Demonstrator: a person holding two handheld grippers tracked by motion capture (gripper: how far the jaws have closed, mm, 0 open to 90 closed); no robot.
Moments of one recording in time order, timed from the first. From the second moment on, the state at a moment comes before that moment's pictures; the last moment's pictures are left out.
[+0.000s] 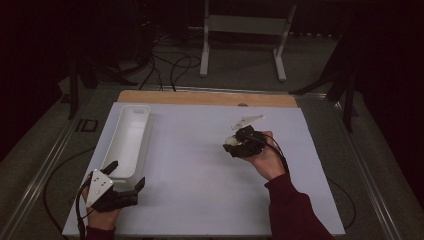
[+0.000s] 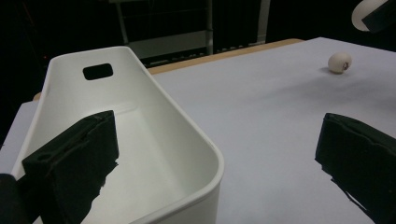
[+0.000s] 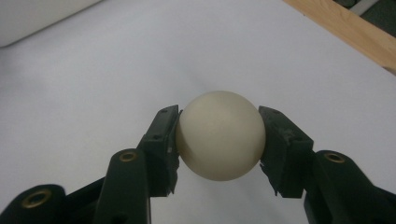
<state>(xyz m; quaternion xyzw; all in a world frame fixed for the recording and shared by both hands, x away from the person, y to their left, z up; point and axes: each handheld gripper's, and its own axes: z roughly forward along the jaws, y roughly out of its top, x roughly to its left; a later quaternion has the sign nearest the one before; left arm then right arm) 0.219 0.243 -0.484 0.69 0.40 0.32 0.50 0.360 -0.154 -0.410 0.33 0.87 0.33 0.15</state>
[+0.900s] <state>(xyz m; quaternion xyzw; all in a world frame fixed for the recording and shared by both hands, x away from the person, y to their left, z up) 0.219 0.243 -0.484 0.69 0.40 0.32 0.50 0.363 -0.133 -0.402 0.31 0.88 0.32 0.14</state>
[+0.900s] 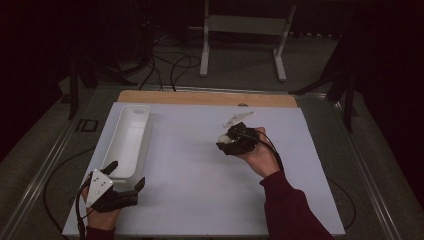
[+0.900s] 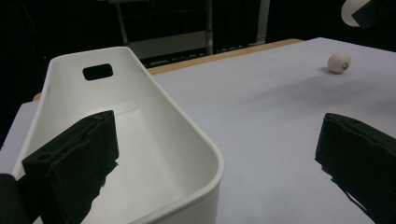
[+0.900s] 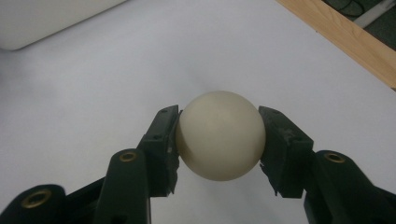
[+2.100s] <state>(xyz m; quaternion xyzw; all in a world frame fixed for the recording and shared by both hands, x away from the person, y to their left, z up) 0.219 0.242 -0.484 0.69 0.40 0.32 0.50 0.361 -0.108 -0.396 0.28 0.89 0.34 0.14</state>
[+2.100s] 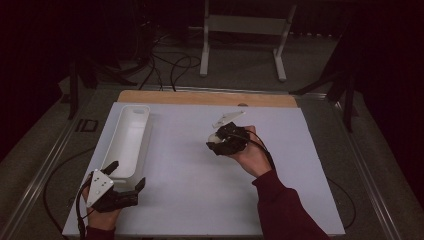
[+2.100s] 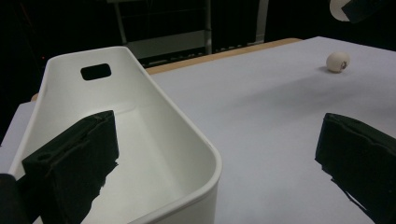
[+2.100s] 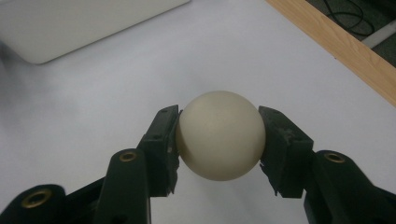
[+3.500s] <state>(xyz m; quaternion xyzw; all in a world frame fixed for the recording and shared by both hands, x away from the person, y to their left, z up) 0.219 0.243 -0.484 0.70 0.40 0.32 0.50 0.367 -0.078 -0.385 0.25 0.89 0.35 0.14</state>
